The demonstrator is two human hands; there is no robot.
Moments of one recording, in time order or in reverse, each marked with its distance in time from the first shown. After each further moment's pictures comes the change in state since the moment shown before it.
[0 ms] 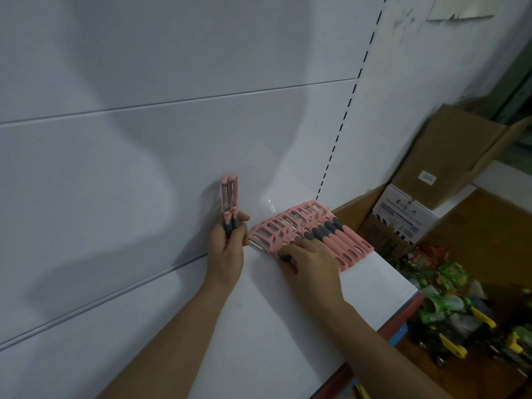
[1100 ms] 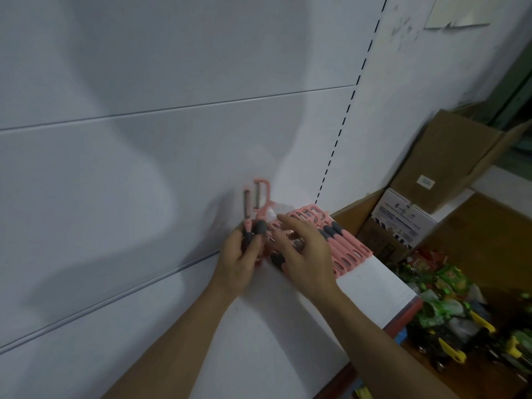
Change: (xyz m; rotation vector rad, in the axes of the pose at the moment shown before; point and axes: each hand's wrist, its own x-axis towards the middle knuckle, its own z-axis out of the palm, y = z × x) left_hand -0.004 -0.004 0.001 0.166 -0.205 0.075; right_hand 0.031 -0.013 -0.009 0.531 0.044 0.183
